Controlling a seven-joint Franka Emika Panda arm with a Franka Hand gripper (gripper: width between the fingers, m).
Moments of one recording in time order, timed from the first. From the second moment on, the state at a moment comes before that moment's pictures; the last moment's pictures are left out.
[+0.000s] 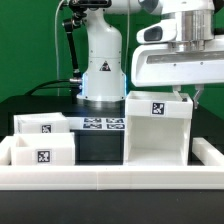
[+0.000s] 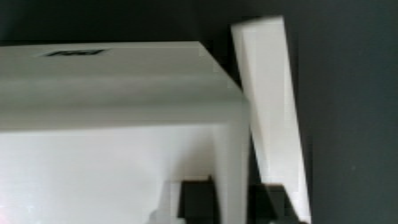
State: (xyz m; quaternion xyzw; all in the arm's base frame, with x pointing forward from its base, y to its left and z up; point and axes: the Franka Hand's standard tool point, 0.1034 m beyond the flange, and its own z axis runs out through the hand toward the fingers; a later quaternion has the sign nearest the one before) arm 0.559 0.111 0.096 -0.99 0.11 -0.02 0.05
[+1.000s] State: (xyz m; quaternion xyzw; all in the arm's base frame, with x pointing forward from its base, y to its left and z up) arm 0.574 0.107 0.099 -0.97 0.22 -0.02 0.06
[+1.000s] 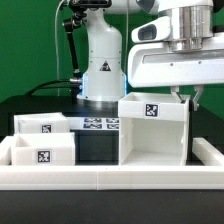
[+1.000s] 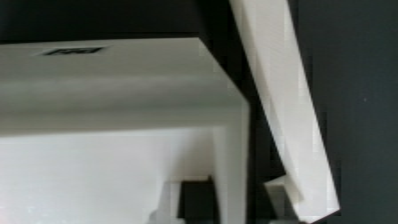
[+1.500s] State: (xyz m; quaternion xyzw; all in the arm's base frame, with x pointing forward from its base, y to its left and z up) arm 0.579 0.101 0.099 -0.90 0.43 -0.01 0.07
